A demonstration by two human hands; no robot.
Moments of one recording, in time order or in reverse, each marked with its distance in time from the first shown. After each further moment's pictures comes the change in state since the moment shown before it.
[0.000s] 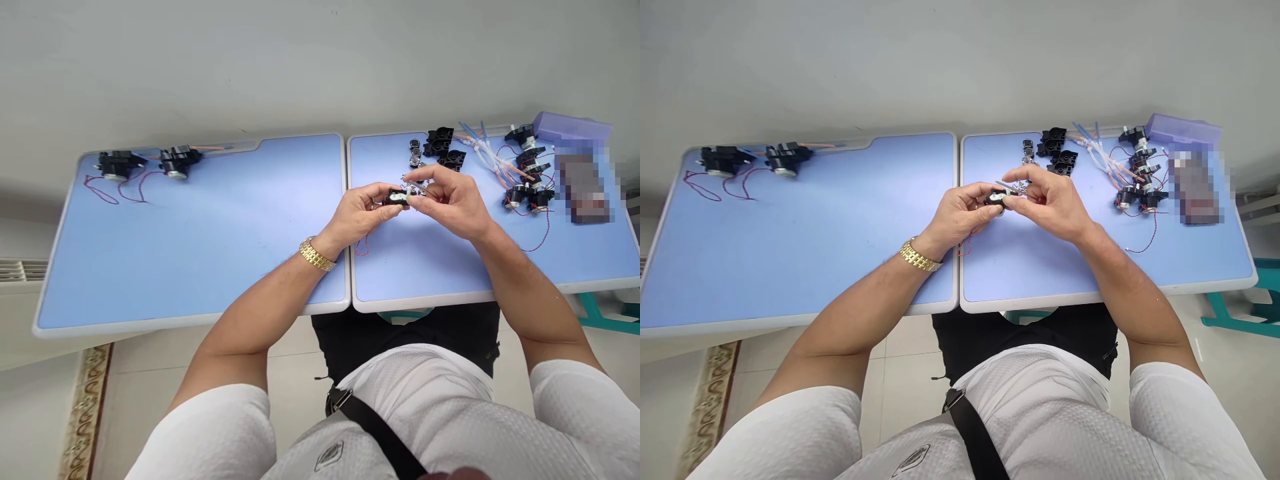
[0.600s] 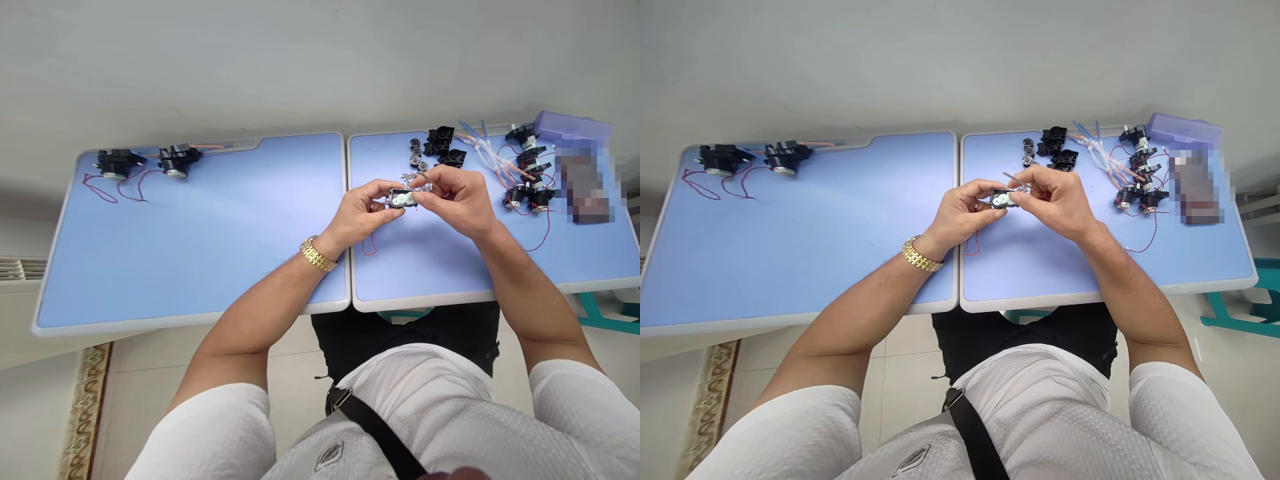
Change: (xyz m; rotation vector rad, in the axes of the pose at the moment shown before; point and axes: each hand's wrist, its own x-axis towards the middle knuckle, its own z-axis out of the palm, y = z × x) left_hand 0.001 -0.018 -0.004 0.153 0.048 0.112; right_hand 0.002 0.003 -0.001 0.015 0.120 -0.140
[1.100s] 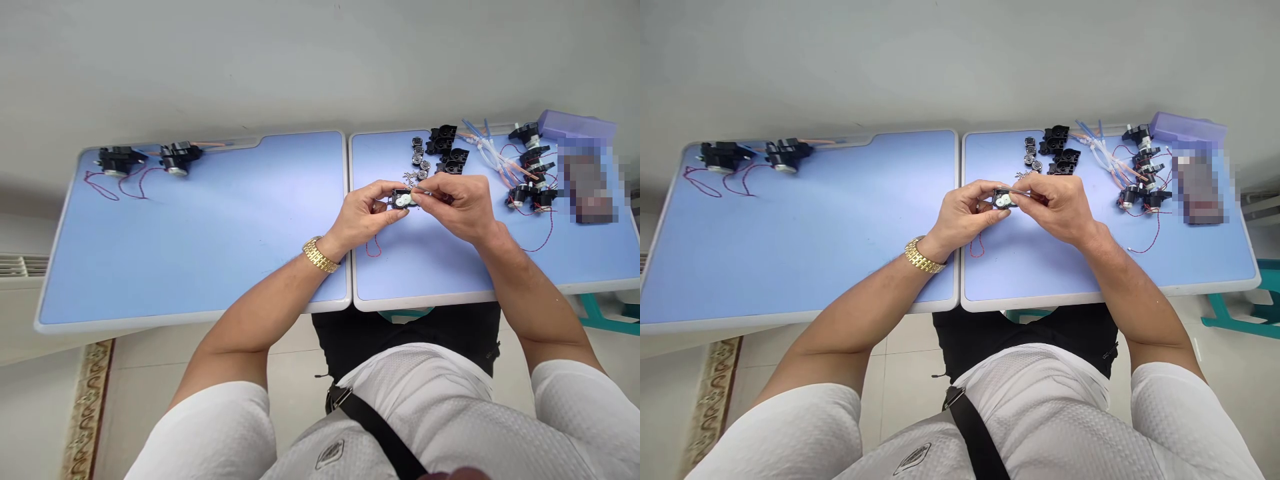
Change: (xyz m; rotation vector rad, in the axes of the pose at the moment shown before) left_hand -0.004 -0.006 0.007 0.060 0.055 0.080; right_hand -0.003 0.001 0.001 -0.269 -0.015 -0.160
